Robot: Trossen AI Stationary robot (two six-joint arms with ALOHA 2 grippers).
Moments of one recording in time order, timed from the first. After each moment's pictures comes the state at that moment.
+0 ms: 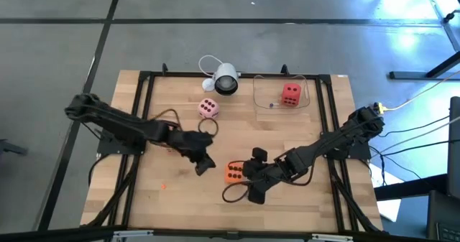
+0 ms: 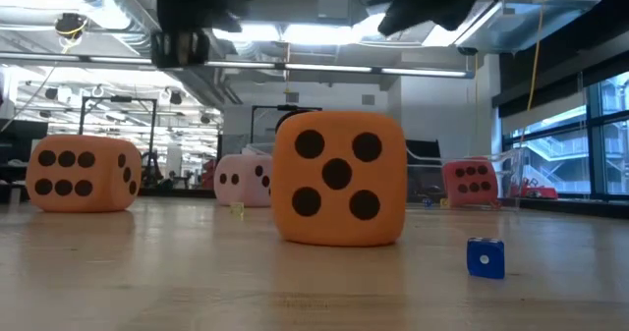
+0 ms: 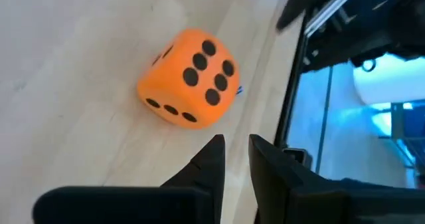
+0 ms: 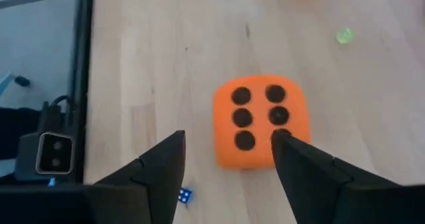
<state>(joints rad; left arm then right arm) -0.21 1.31 0.94 -0.26 0.14 -0.92 0.54 1.73 1.35 -0.53 0.28 0.57</state>
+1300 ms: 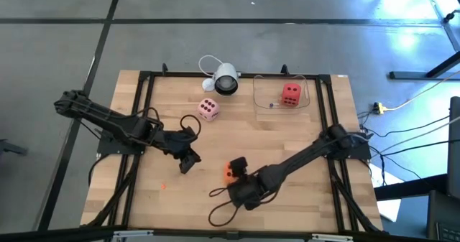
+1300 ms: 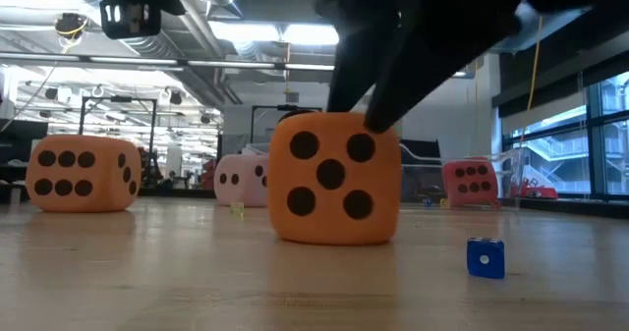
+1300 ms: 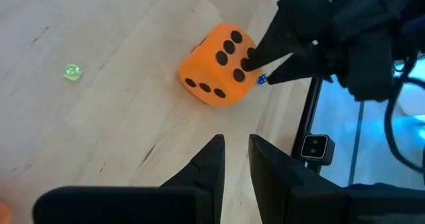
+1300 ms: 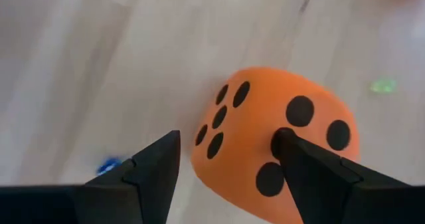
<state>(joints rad) -0.29 1.11 0.94 -0.53 -0.03 -0.94 0.53 2.11 1.70 -0.82 0.33 0.03</state>
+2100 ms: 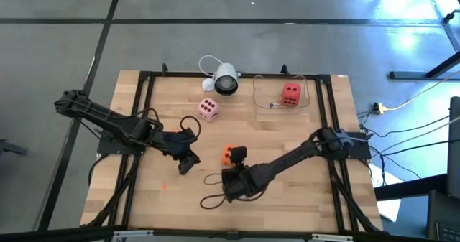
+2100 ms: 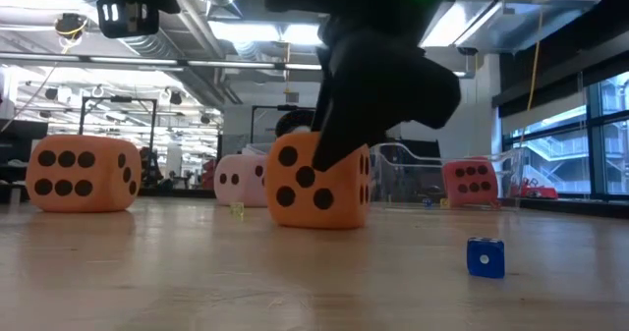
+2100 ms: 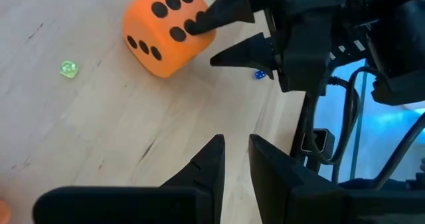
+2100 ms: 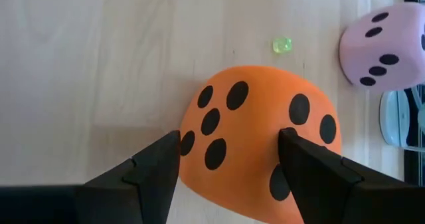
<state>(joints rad) -0.30 1.11 0.94 -0.53 -0.03 -0.93 0.47 2.23 1.74 -0.89 0.62 0.23</state>
